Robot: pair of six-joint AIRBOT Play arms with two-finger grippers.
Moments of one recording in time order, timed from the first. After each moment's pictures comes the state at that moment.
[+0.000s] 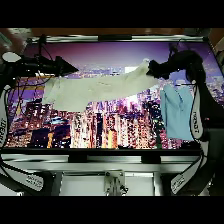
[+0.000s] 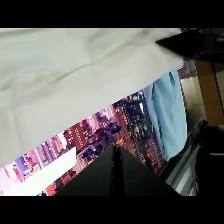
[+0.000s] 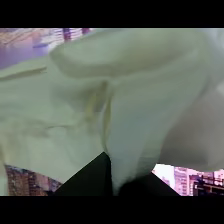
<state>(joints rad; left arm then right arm) 0.03 -1.73 1.72 0.45 -1.28 -1.14 -0.02 -1.87 1.95 2.16 -1.17 -1.57</state>
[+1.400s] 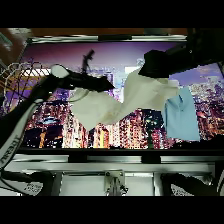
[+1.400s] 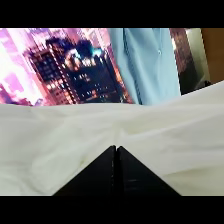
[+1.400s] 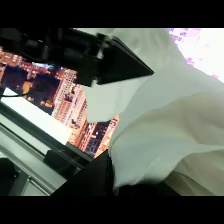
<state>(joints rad) -0.34 -1.60 1.53 0.56 -0.98 -1.25 0.27 -1.30 1.95 2.04 -1.58 -1.48</state>
